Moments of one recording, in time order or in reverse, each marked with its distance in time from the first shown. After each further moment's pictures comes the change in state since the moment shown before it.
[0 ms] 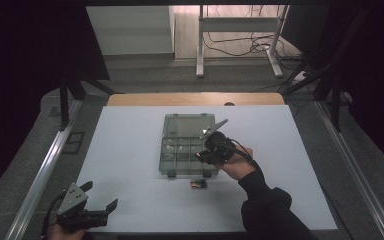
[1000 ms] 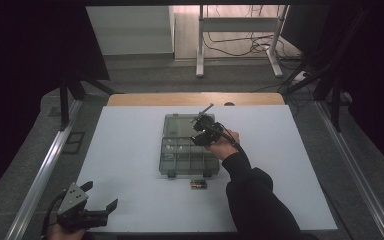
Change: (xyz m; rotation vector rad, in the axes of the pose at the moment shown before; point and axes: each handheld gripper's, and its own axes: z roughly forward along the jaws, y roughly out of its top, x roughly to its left) left arm 0.000 0.000 0.000 0.001 -0.005 0.002; right arm -0.041 0.042 0.046 0.070 -0.124 0.070
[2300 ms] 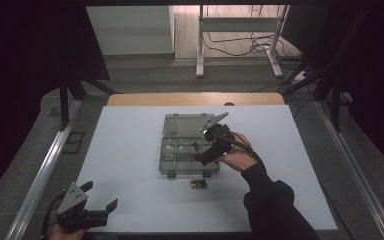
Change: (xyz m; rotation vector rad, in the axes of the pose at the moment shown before) left arm 0.000 0.000 0.000 -0.001 -0.001 -0.004; right arm 0.020 -0.036 -0.050 -0.149 0.065 -0.107
